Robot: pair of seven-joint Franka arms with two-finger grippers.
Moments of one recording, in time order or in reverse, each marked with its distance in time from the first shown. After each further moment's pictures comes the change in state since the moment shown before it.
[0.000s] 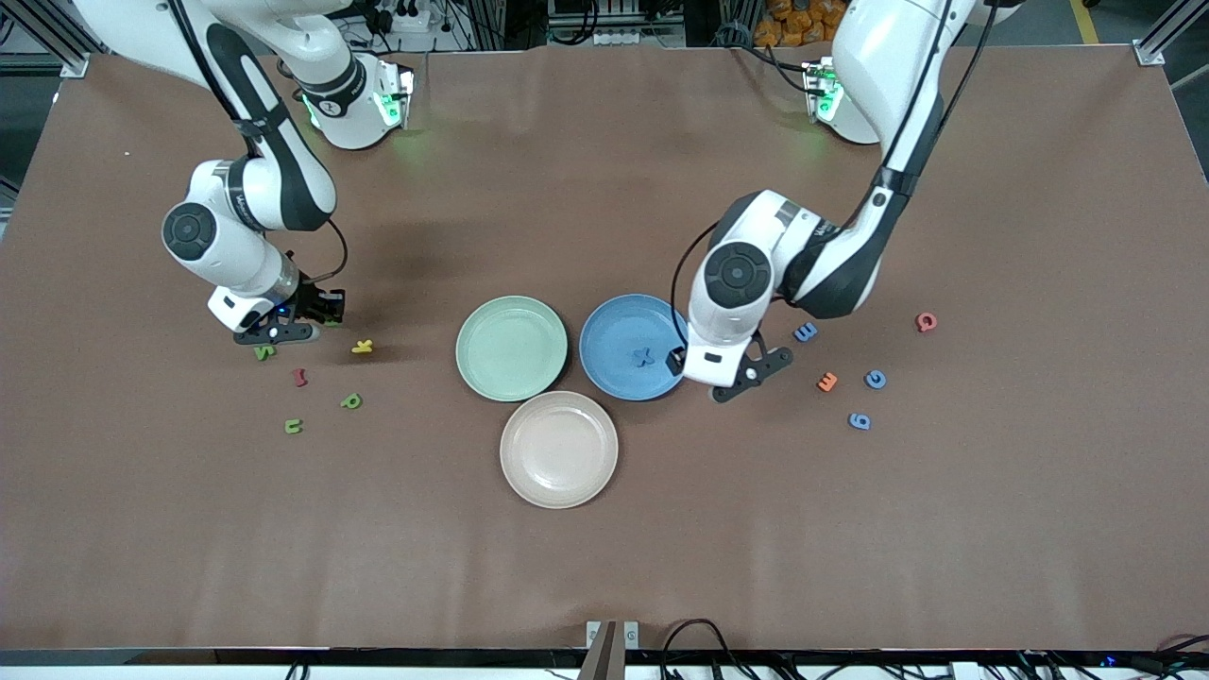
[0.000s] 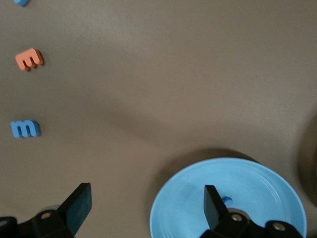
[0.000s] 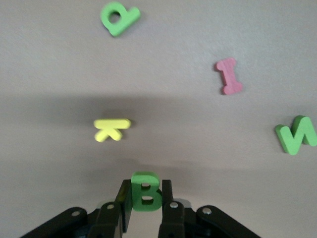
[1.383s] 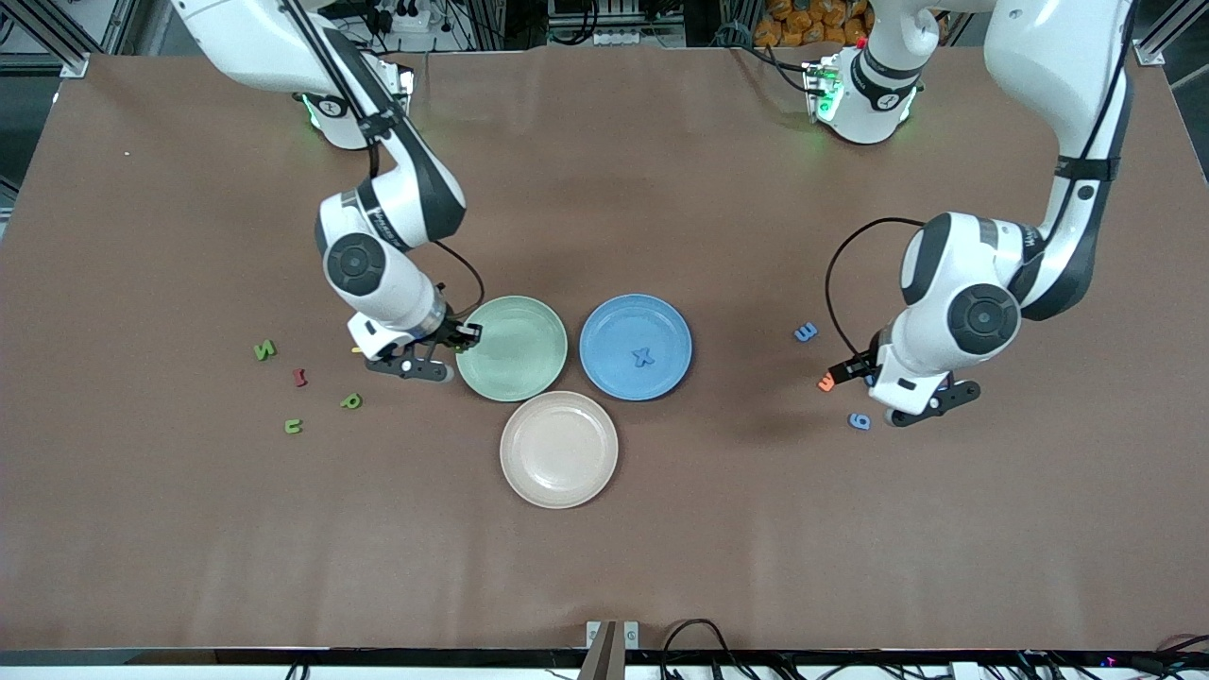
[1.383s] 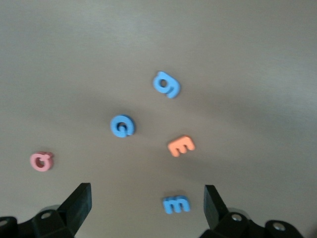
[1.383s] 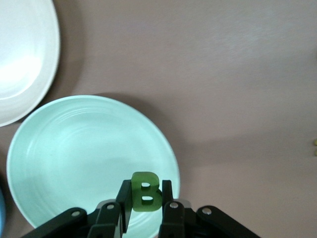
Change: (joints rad) left arm 0.371 -0.171 0.001 -0.241 0.014 -0.007 0.508; right arm 0.311 0.214 0.085 0.456 0.035 -0.220 0.609
